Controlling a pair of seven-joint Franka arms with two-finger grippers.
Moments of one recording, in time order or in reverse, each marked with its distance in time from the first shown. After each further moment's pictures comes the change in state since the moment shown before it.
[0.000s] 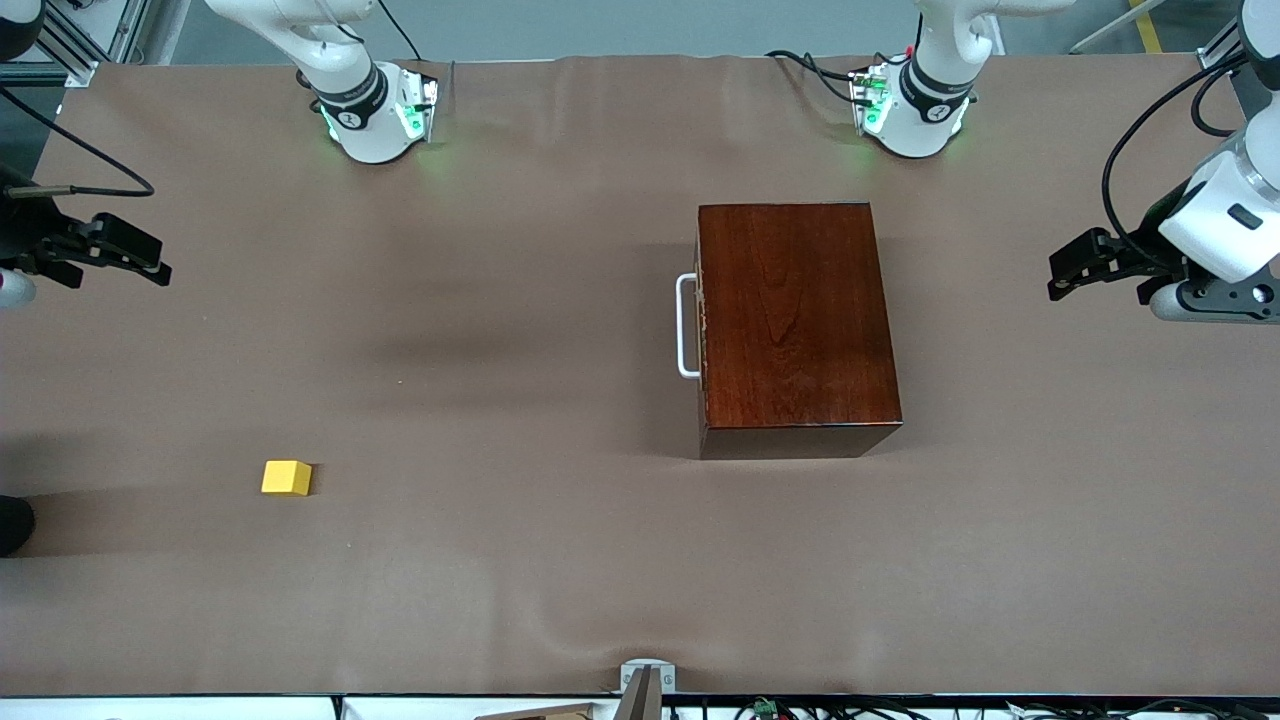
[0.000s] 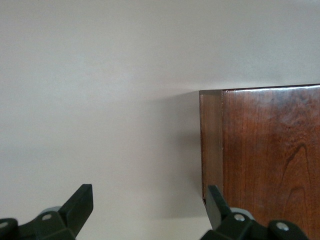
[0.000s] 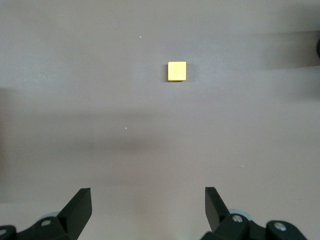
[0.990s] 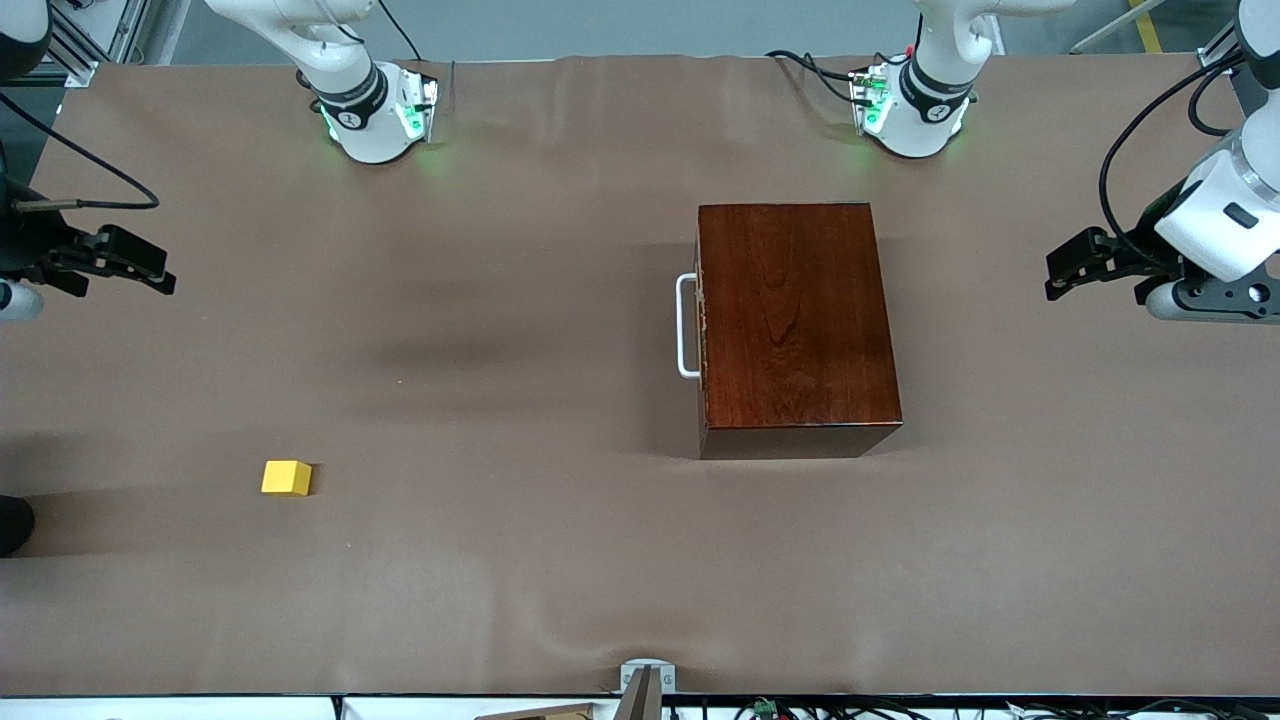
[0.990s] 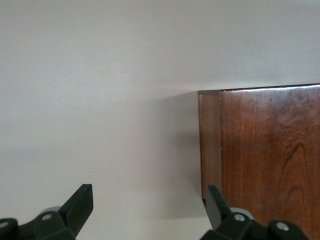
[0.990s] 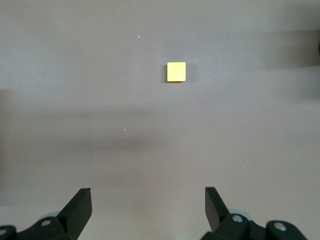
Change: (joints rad) left arm -0.003 0.000 -0.003 0.002 0.000 0.002 0.000; right arm -0.007 0.023 -0.001 -0.003 0.000 0.022 0.000
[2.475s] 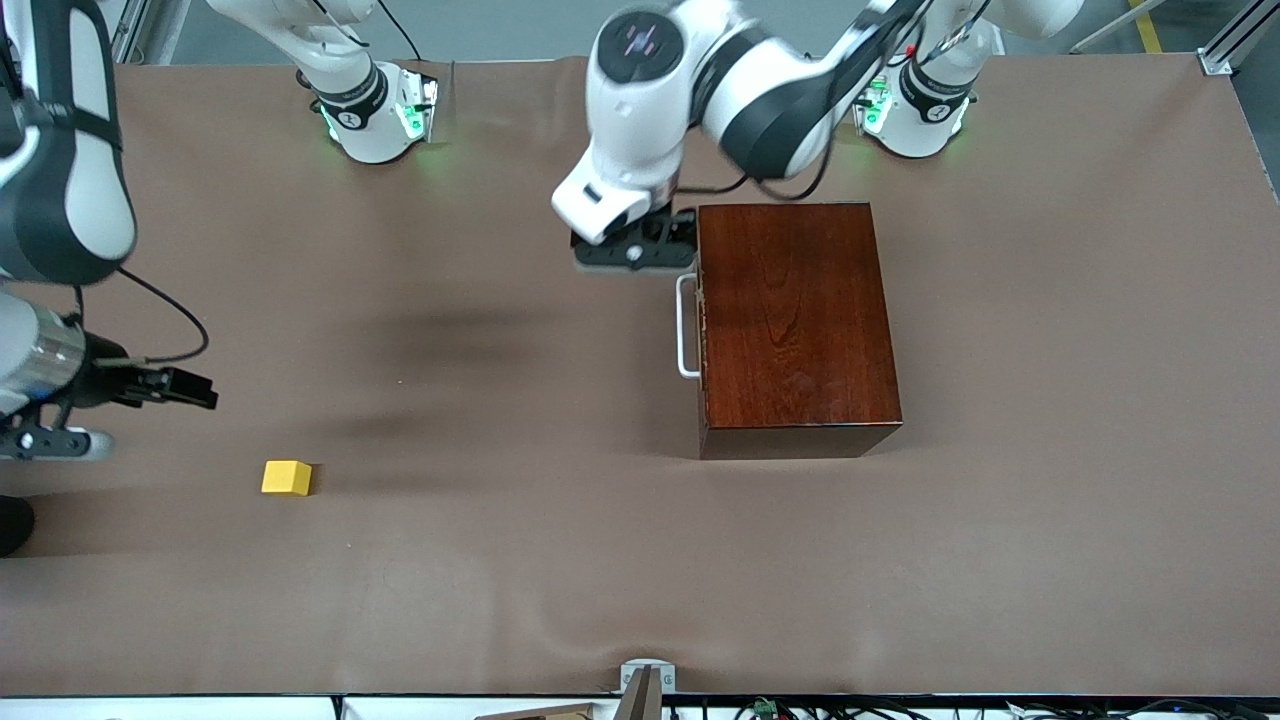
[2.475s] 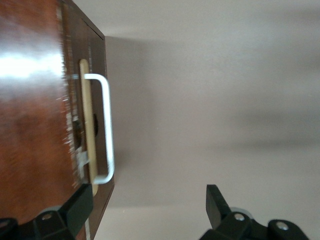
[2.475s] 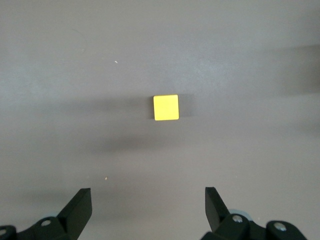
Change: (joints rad) left arm -0.658 0.461 -0.145 0.251 0.061 0.211 -0.841; right arm -0.038 0.278 -0.004 -0.017 0.000 0.292 0.000
